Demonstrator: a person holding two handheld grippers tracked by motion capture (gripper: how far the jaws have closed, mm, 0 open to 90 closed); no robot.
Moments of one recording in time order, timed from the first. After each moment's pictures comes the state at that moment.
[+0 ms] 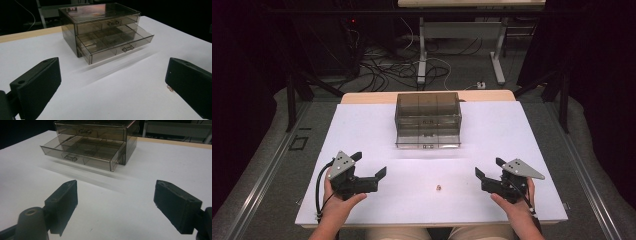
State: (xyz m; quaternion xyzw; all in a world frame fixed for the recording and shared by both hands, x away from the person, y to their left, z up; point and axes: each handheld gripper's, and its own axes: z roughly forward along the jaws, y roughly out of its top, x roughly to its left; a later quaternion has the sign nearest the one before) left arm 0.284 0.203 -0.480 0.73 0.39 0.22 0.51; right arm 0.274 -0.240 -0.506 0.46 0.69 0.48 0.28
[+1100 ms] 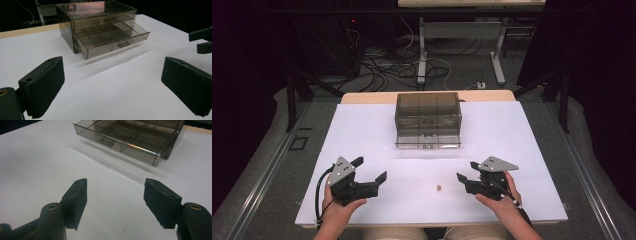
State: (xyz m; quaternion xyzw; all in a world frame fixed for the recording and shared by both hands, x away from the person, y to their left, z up) left arm 0.272 0.202 -0.485 0.73 0.40 0.21 0.51; right arm 0.289 -0.199 -0.511 0.39 0.77 0.46 0.20
